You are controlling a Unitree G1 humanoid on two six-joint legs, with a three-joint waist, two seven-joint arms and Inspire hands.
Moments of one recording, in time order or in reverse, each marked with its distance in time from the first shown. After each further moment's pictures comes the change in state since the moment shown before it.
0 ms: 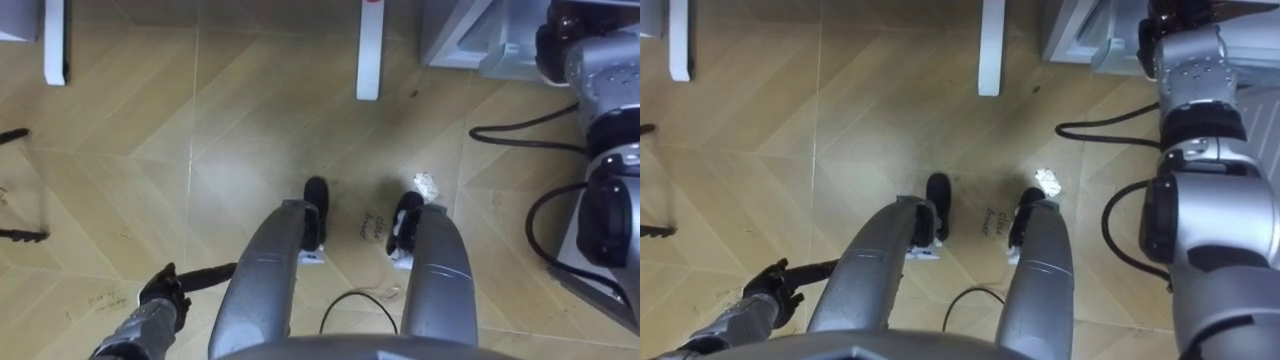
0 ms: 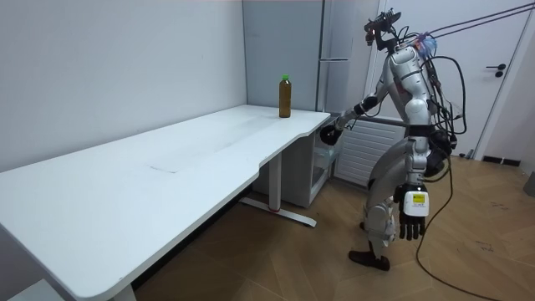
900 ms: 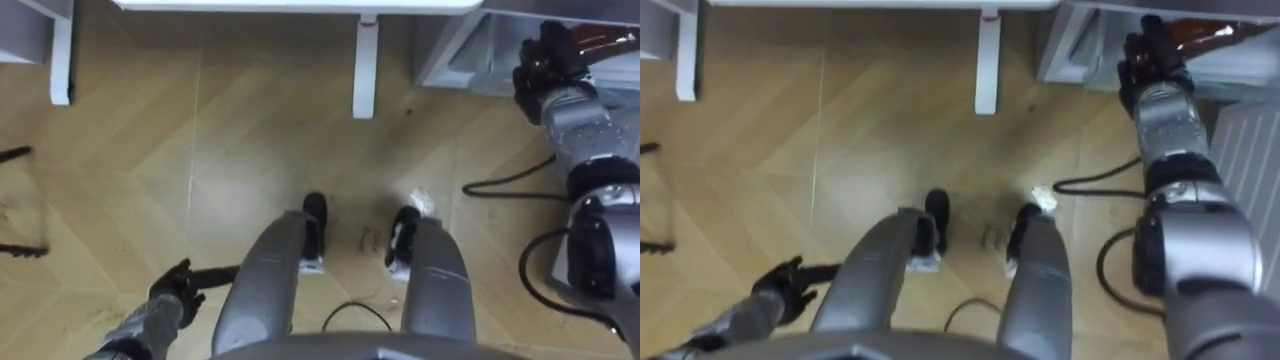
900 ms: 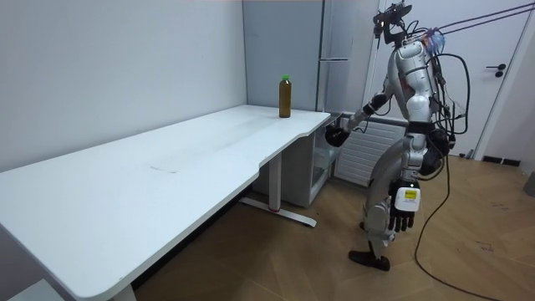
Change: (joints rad) left arm -0.018 -0.015 0.028 -0.023 0.049 0.033 -0.082; right arm 0.110 0.047 0.036 0.053 -0.078 -0.013 0.256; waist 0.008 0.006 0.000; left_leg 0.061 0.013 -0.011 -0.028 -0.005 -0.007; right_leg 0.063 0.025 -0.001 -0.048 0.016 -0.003
